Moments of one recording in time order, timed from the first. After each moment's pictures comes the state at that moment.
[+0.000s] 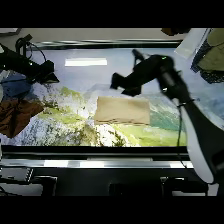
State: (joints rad) left arm -0.02 -1.61 1.99 1.16 -1.61 -1.80; right arm 0.34 -1.56 1.77 1.99 -1.27 -1.15
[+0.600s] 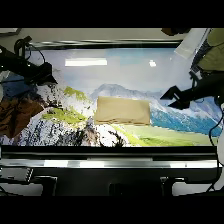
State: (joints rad) left arm -0.01 -1.61 1.99 1.16 -1.66 -1.76; right arm -0.31 -1.61 1.40 2.23 -1.38 -1.68
